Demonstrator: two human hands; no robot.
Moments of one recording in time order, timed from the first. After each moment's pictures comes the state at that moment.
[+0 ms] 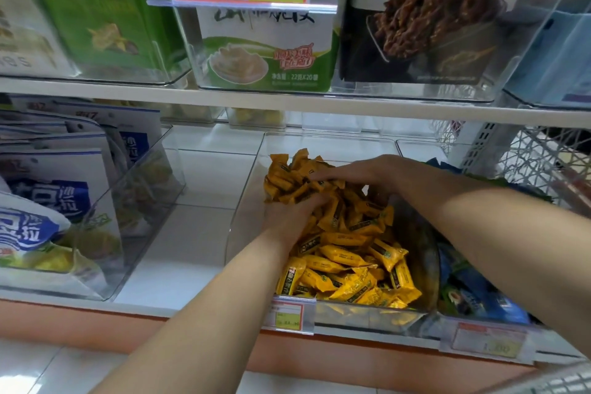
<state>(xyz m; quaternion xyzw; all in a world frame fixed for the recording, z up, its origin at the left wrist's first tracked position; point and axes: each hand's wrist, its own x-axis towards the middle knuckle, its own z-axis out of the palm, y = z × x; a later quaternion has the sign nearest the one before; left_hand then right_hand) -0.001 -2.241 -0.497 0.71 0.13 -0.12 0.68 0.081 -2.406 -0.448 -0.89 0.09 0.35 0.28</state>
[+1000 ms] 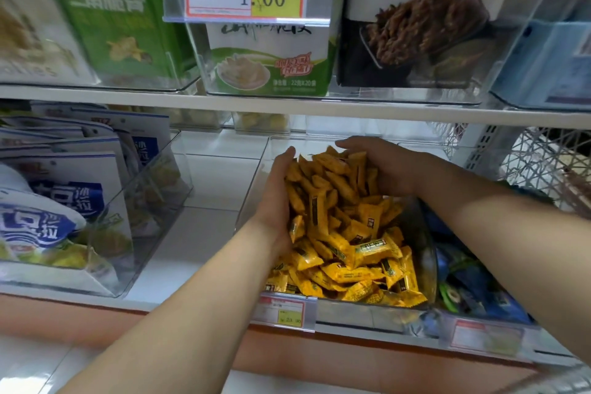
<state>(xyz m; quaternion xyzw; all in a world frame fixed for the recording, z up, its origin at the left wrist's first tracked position) -0.004 -2.231 -0.463 0.41 -0.01 -0.28 0.87 0.061 -2.431 -0.430 -0.72 0.03 0.26 0.64</state>
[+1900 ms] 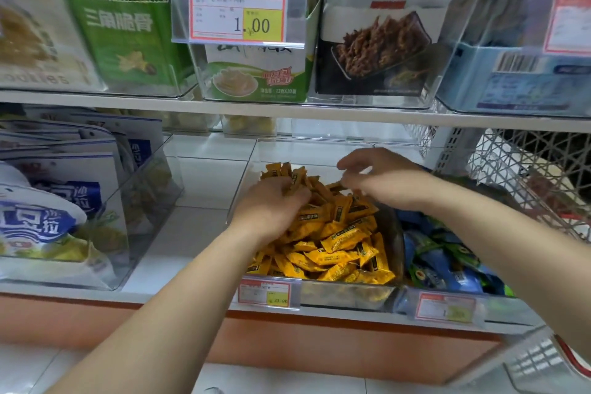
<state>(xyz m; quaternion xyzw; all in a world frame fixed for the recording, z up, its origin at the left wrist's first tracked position) -0.031 -2.218 -0.451 0.92 -0.05 -0.01 0.38 -0.040 -2.432 -0.390 -0.95 -0.07 0.03 0.31</state>
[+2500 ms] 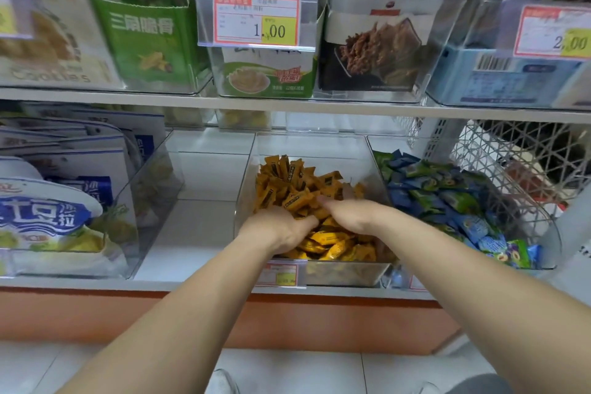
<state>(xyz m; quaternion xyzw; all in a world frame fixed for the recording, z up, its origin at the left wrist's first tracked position) -0.047 -2.218 -0.473 0.97 -0.04 -0.18 0.17 -0.057 -2.377 -0.450 -0.93 0.15 0.20 0.28</state>
